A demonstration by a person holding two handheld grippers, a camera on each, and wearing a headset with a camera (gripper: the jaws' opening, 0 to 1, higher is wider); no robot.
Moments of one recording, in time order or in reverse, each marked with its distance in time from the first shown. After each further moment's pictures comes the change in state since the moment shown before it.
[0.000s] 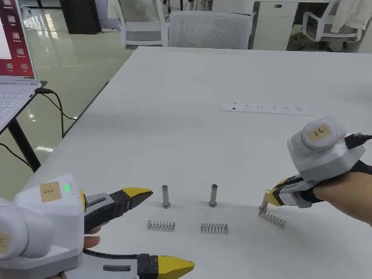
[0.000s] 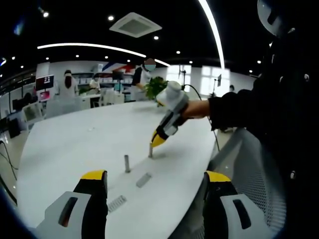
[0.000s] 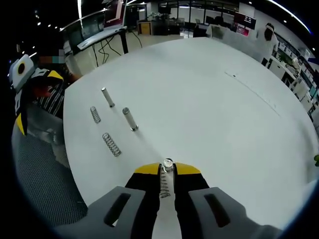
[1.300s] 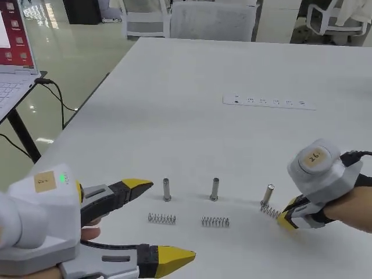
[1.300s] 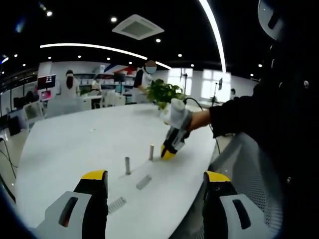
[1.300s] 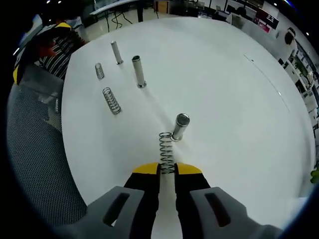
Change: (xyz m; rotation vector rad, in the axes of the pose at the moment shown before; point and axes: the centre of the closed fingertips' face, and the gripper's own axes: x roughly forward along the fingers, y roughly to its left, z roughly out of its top) left arm -0.001 0.001 0.005 -0.021 -0.025 0.006; right arm 0.020 0.002 -0.059 -0.150 0.200 0.047
